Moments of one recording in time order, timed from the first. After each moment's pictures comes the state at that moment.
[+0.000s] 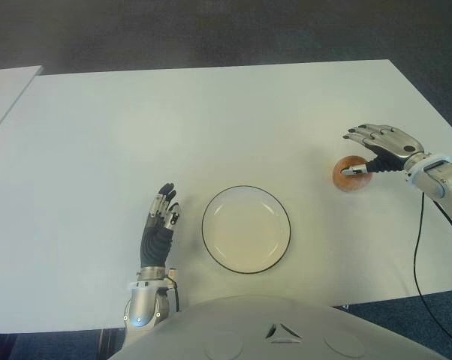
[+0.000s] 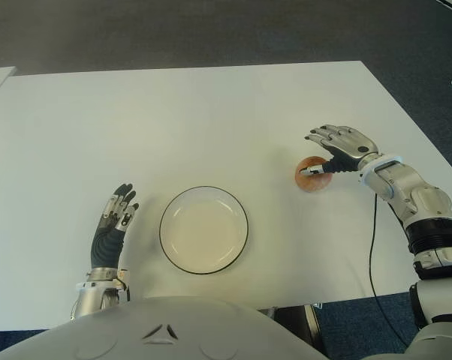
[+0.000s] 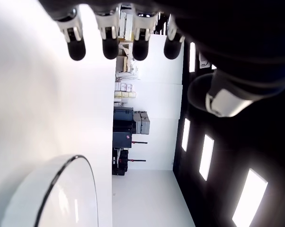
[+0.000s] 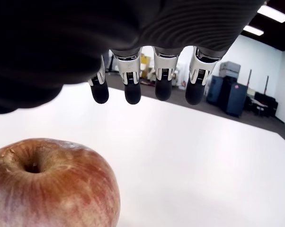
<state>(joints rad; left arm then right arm) 0.68 -0.01 -0.11 -0.19 -0.07 -0.40 -0.04 -0.33 -0.97 0.24 0.51 -0.91 -0.47 -0.01</state>
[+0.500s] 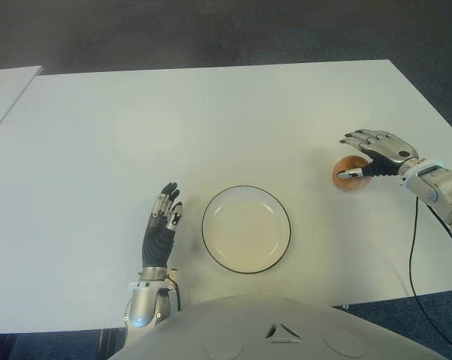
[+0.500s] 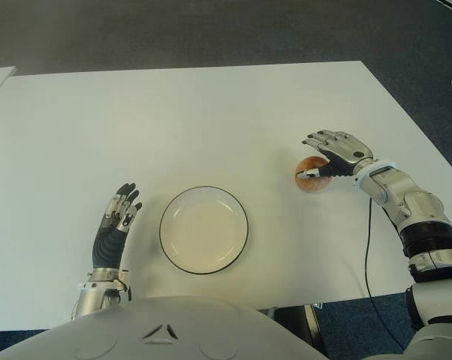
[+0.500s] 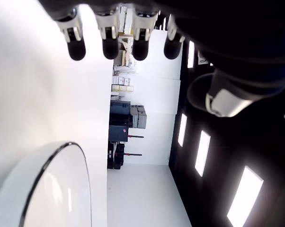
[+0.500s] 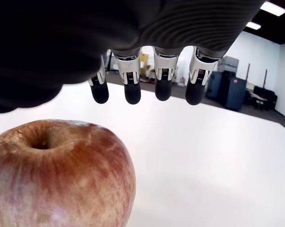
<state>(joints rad) 0.69 -0.01 -0.12 -0.20 -0.08 -0.41 -0.06 -0.32 -0.95 0.26 0.53 -0.89 -0.45 -0.03</state>
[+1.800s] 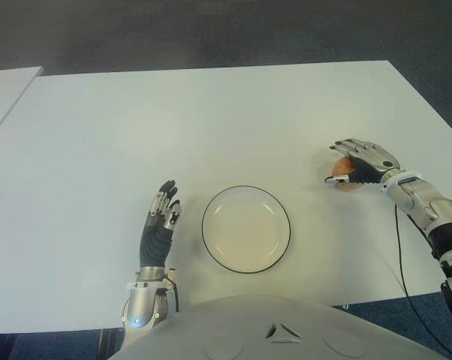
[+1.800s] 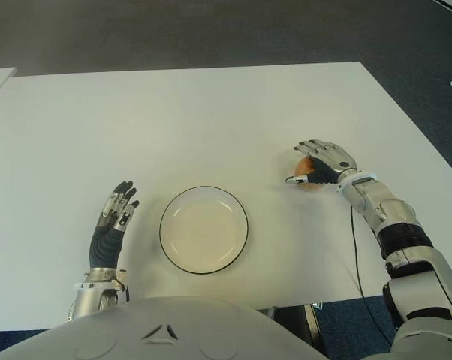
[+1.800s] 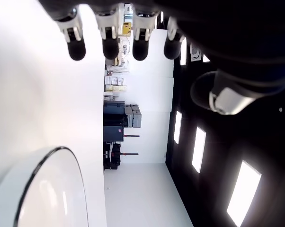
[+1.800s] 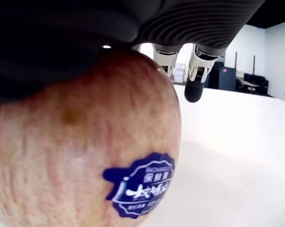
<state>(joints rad) 0.69 -0.01 -0.10 -0.21 -0.04 -0.43 -0.06 -0.36 -0.84 0.35 0.71 -0.87 -0.41 -0.13</state>
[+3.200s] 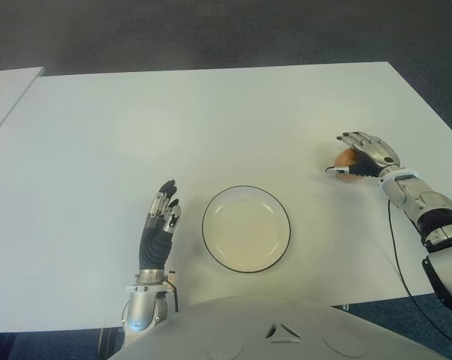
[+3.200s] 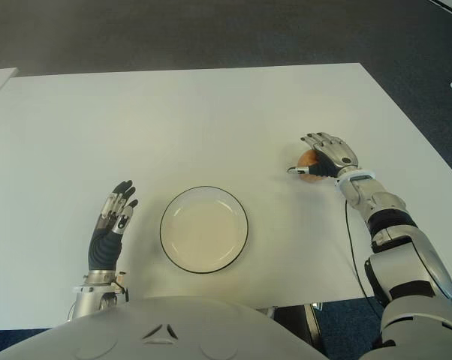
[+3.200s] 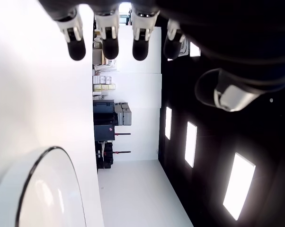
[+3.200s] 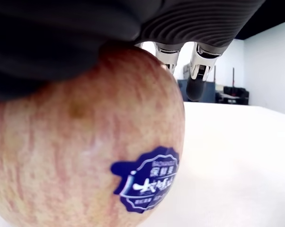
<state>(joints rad) 0.69 -0.01 -0.10 -0.19 -0.01 -0.52 -0.06 -0.53 -0.76 0.48 1.09 -0.84 -0.43 -0.38</state>
